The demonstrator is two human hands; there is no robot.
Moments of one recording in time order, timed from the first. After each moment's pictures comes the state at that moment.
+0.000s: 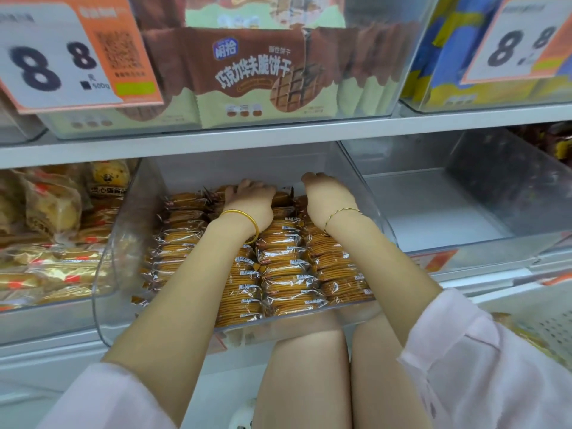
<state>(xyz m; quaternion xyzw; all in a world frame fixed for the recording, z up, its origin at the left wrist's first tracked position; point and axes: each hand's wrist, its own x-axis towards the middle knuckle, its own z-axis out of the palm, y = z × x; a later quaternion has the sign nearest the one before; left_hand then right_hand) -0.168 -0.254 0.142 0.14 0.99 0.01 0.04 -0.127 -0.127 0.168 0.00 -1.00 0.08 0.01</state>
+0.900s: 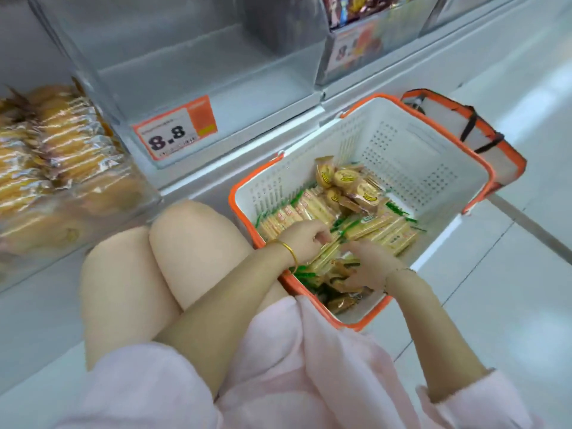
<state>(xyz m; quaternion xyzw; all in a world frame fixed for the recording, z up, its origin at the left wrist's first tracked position) 0.106 0.015 -0.017 0.42 0.80 0.23 0.36 0.237 0.126 -0.008 -0.24 -0.91 0.17 -0.28</state>
